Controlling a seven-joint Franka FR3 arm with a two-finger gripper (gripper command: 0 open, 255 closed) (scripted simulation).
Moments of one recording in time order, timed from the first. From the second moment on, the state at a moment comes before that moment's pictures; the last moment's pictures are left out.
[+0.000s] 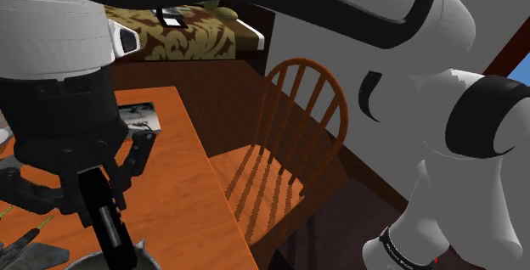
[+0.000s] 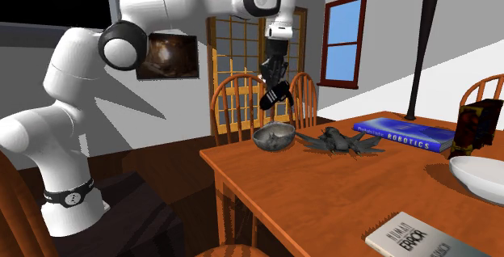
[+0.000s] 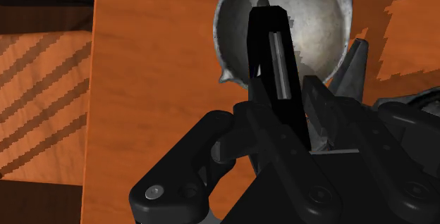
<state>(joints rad) 0.65 0.57 0.57 -0.93 -0.14 1.40 1.07</state>
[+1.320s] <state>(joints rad) 0.69 0.57 0.59 -1.14 -0.14 1.61 1.16</state>
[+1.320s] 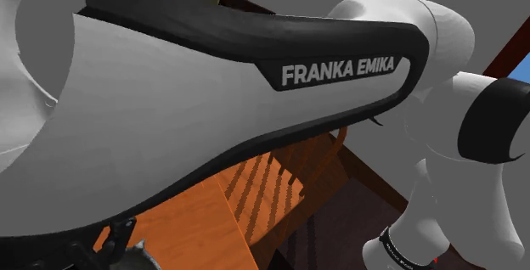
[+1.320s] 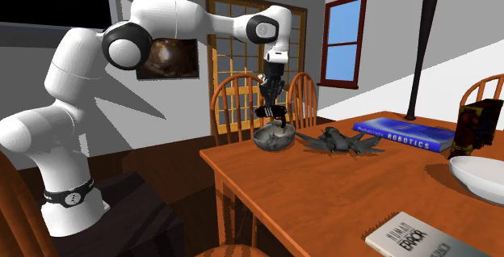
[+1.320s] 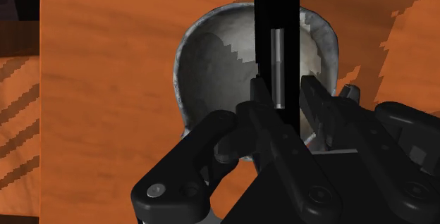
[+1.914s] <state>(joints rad) 0.68 0.56 0.59 -1.20 -0.14 1.66 1.15</state>
